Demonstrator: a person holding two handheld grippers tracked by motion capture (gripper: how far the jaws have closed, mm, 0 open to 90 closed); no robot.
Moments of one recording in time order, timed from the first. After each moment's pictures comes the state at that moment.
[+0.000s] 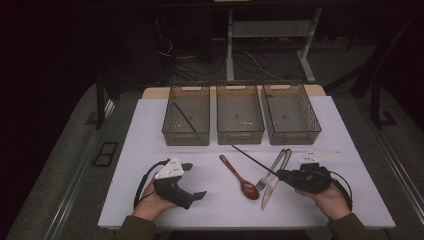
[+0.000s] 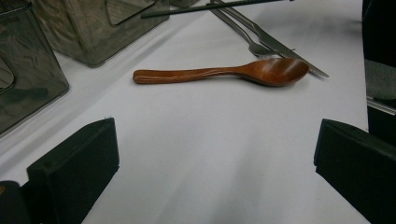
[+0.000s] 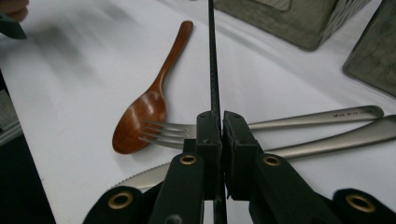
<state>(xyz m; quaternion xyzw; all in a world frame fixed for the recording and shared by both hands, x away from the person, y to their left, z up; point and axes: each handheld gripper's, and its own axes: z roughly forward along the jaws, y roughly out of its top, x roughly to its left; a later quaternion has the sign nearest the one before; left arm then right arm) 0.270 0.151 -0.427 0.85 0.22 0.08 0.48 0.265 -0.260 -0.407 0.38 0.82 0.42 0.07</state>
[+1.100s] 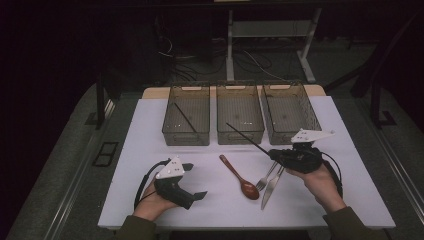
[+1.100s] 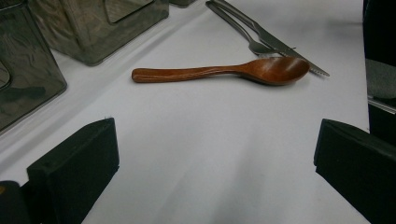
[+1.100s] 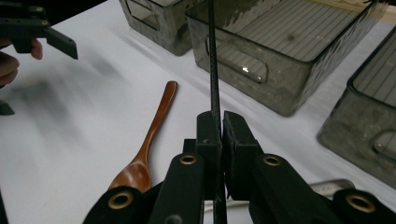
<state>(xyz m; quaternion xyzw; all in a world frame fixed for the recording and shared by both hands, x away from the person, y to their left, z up) 0.270 0.149 -0.428 0.84 0.22 0.08 0.48 0.303 -0.237 -0.377 0.38 0.80 0.44 0.10</state>
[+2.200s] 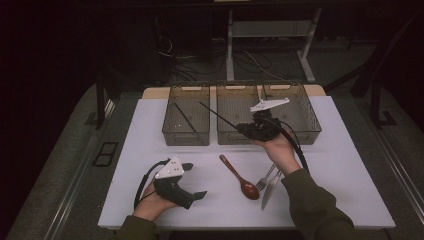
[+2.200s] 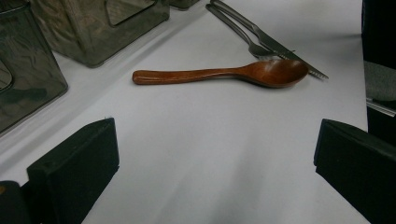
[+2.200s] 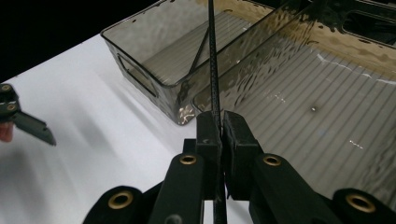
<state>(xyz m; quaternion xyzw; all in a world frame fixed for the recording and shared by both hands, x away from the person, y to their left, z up) 0.270 0.149 -0.428 0.84 0.23 0.08 0.49 0.378 -0.149 -0.350 0.38 0.81 0.43 0.11</state>
